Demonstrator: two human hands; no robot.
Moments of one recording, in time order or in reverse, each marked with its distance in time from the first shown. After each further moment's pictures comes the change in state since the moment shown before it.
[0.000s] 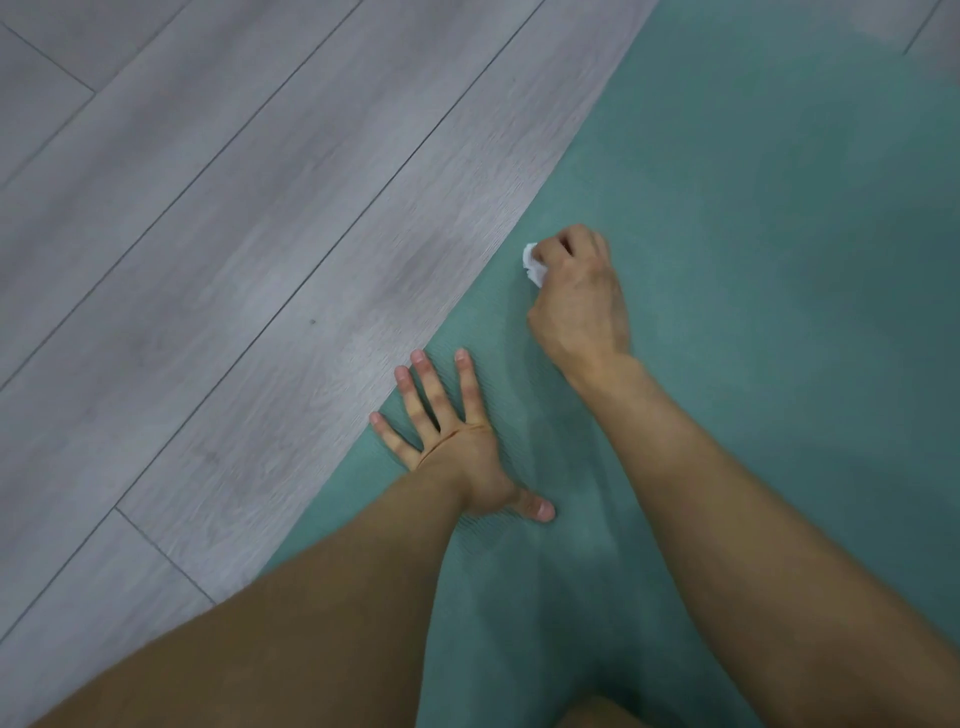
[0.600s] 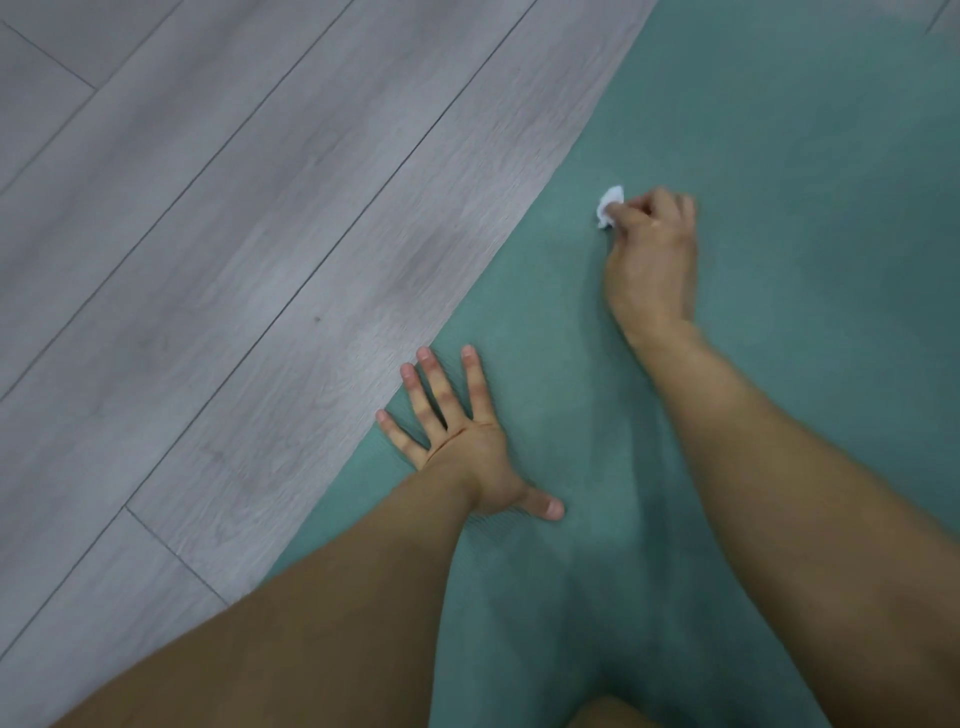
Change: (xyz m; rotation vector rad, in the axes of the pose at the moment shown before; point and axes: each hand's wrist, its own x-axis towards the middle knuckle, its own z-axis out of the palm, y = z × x) left_hand 0.003 0.000 0.003 0.002 0.014 0.007; right_hand 0.029 0.062 -0.008 -0.042 0.196 0.117
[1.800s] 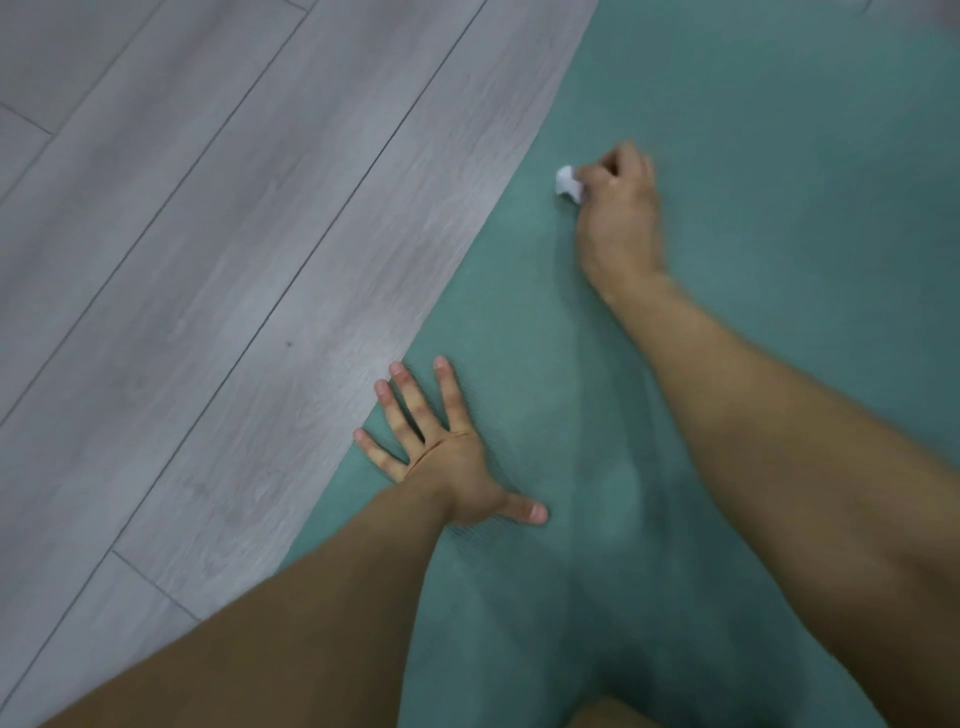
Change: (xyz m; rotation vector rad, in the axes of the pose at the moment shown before) left_hand -0.003 0.004 -0.004 -0.001 -0.032 -0.011; right_hand 0.028 -0.007 -0.011 0.117 -0.103 0.097
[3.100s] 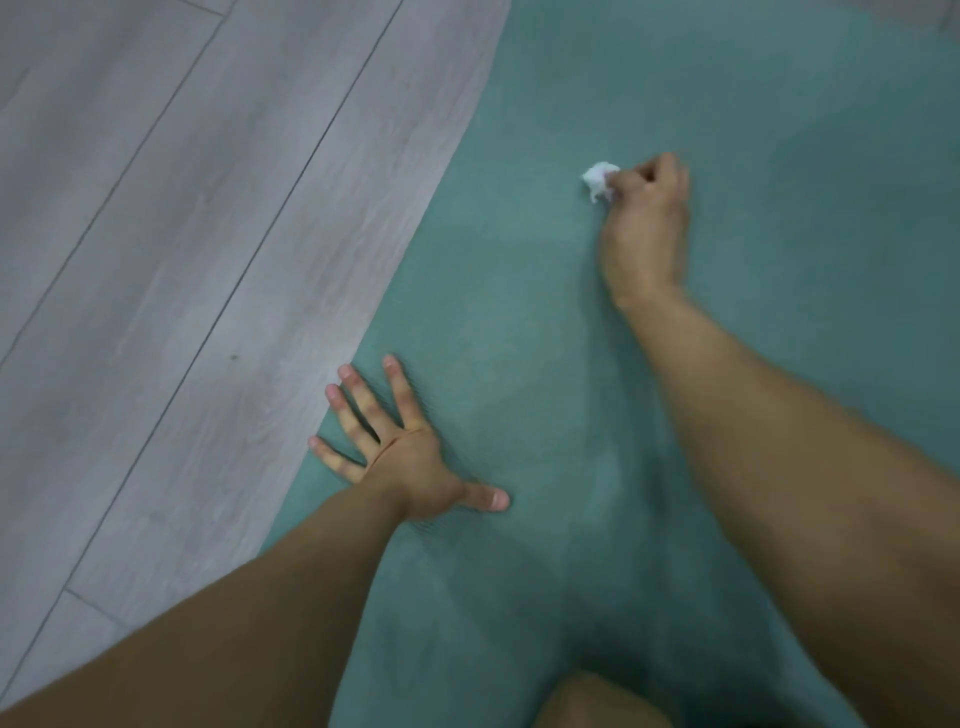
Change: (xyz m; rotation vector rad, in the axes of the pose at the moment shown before) left_hand 0.003 -0.002 0.002 0.019 -0.006 -0.001; right_hand -0.023 0.062 -0.038 -0.062 0.195 0.210
